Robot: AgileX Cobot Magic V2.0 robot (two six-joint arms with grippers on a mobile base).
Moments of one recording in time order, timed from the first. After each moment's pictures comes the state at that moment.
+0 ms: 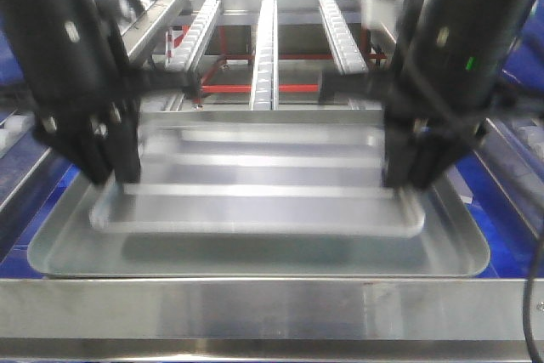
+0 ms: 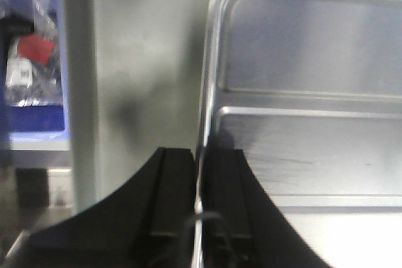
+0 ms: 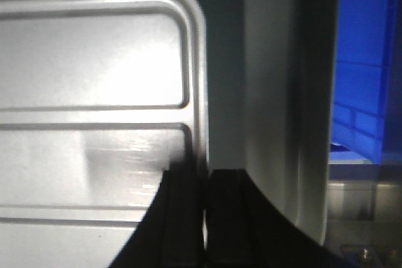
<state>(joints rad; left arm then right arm) -0.61 1.61 -1.13 0.10 0.78 -0.61 0.50 1.58 -1.05 -0.09 0.70 0.70</state>
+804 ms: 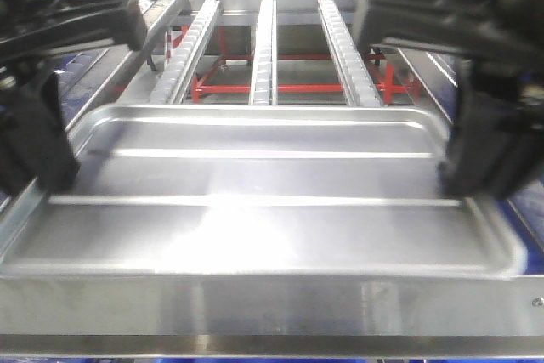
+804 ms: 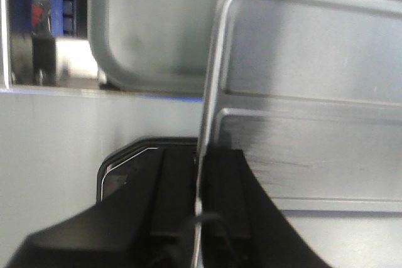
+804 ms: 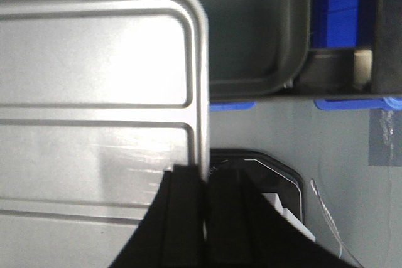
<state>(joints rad) -0.87 1.26 -0.89 0.19 0.87 -0.93 0.82 1.22 -0.86 -0.22 0.87 1.04</state>
